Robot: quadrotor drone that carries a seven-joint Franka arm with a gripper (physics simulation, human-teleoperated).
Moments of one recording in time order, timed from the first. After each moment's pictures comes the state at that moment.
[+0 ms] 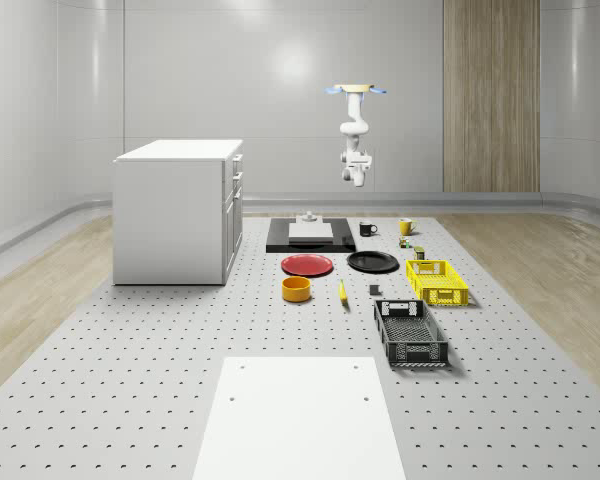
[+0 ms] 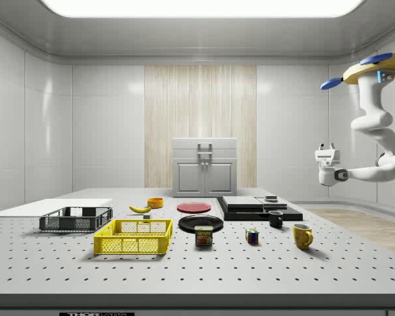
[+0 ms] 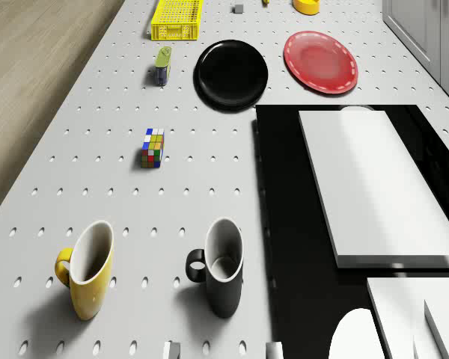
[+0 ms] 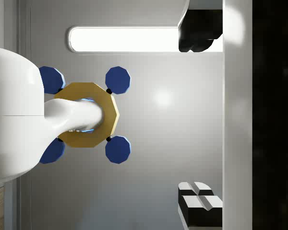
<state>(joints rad) 0.00 -0.79 0.00 -2.34 0.00 1.55 0.79</state>
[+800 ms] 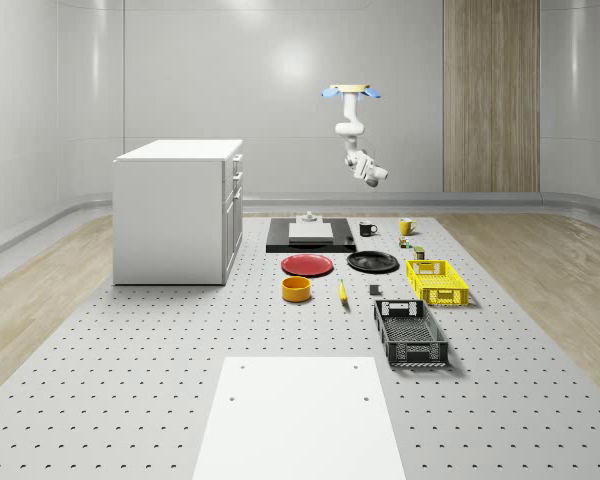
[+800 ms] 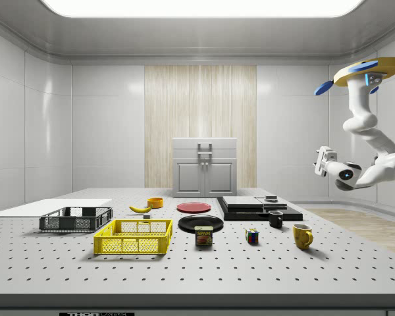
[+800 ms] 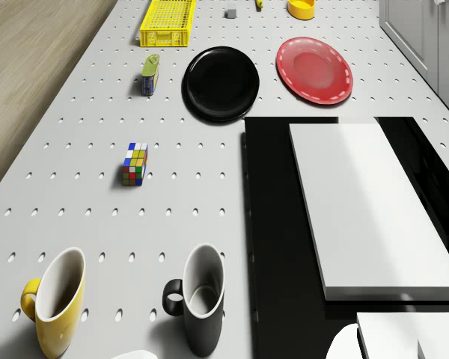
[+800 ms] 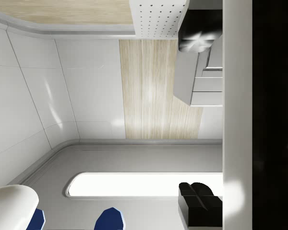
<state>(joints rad) 0.20 -0.76 -0.59 -2.33 0.87 1.39 0.64</state>
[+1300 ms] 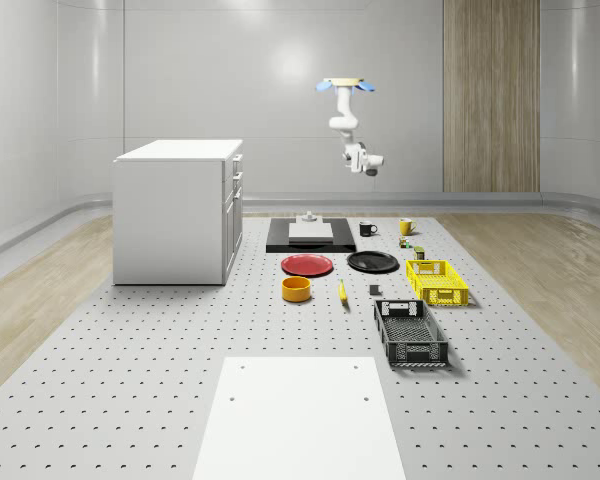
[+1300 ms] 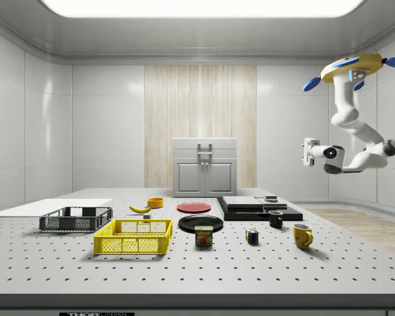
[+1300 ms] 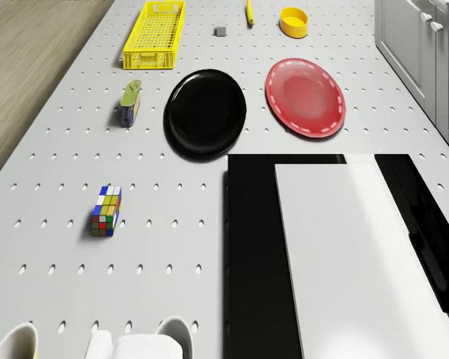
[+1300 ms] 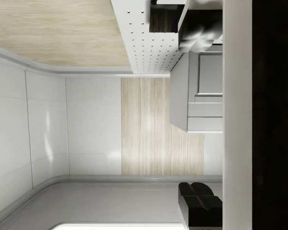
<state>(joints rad) 0.31 -0.81 -0.71 -2.40 1.00 1.43 0.63</state>
